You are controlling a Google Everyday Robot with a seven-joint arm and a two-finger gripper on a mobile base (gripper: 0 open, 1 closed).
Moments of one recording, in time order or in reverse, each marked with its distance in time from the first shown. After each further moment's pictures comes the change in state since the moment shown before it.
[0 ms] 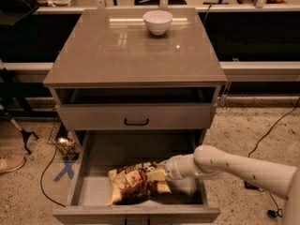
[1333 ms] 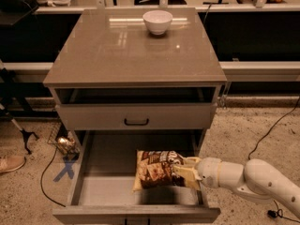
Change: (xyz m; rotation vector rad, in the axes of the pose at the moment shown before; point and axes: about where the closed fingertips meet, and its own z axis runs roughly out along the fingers) arm -0.035 0.047 -0.165 0.042 -0.353 -0.063
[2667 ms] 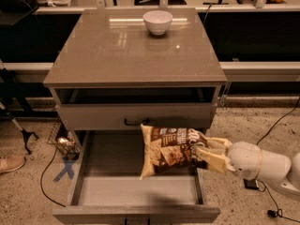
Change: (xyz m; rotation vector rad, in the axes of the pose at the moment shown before) arm -0.122 0.050 -0.104 -0.092 -0.269 -0.236
